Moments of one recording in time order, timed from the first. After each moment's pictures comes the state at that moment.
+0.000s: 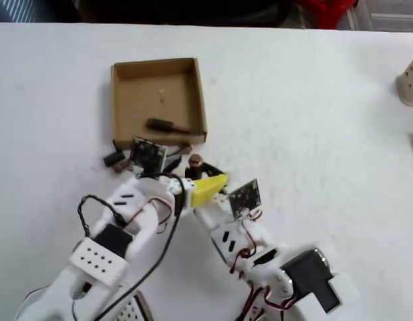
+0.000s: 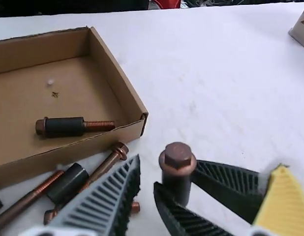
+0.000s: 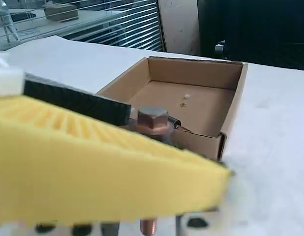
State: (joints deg) left arm 21.5 -58.8 81.8 14.9 11.0; right arm -34.3 -7.2 94.4 -70.5 -3.1
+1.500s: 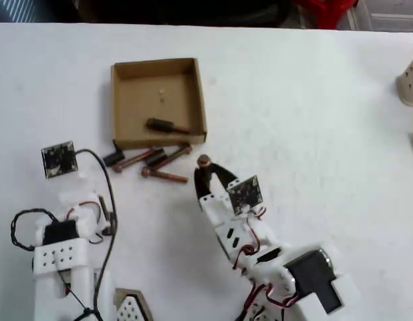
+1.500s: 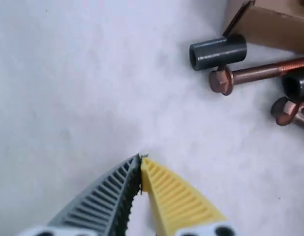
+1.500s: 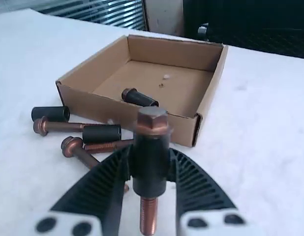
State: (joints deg) left arm -20.1 -58.9 81.9 46.1 5.2; right arm -30.7 -7.9 94.4 -65.2 0.7
